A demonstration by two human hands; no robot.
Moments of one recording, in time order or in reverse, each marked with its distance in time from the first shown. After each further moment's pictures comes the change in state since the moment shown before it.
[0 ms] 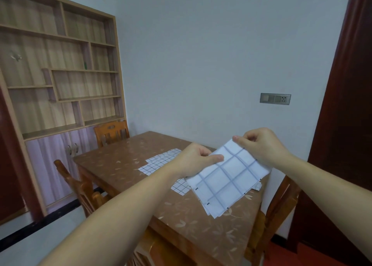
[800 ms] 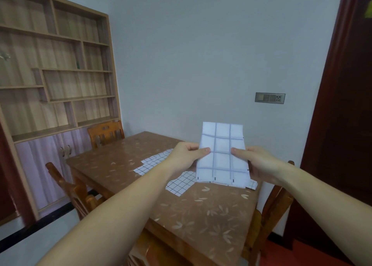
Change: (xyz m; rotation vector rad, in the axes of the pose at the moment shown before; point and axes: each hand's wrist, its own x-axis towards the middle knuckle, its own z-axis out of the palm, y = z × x) left_hand 0.018 -0.018 -0.002 -0.493 0.029 -0.096; right_hand -0.017 0.012 0.012 0.607 -0.338 0.434
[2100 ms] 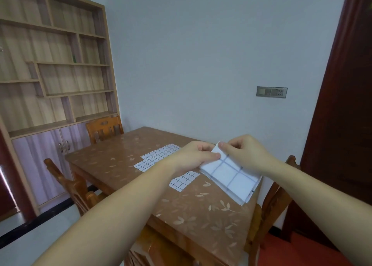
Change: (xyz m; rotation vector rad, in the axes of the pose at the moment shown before) left_hand 0.000 0.001 -0.001 0.176 -0.243 -0.017; right_hand 0.014 -0.012 0.032 -0.658 0.186 -0.296
